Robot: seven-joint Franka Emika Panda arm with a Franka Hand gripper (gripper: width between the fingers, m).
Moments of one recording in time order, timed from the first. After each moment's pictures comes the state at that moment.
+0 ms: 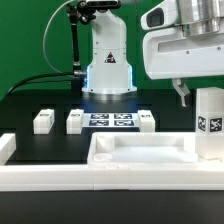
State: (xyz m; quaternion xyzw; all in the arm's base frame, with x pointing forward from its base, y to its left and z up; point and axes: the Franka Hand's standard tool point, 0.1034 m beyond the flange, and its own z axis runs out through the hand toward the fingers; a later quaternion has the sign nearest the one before) arm 0.642 0.106 0.110 -0.94 0.34 0.00 0.09
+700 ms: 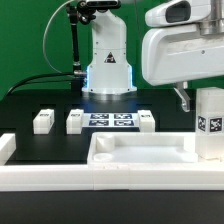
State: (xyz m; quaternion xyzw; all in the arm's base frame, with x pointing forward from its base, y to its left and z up) arm 0.644 0.108 0.109 -1.00 -0.04 -0.01 0.06
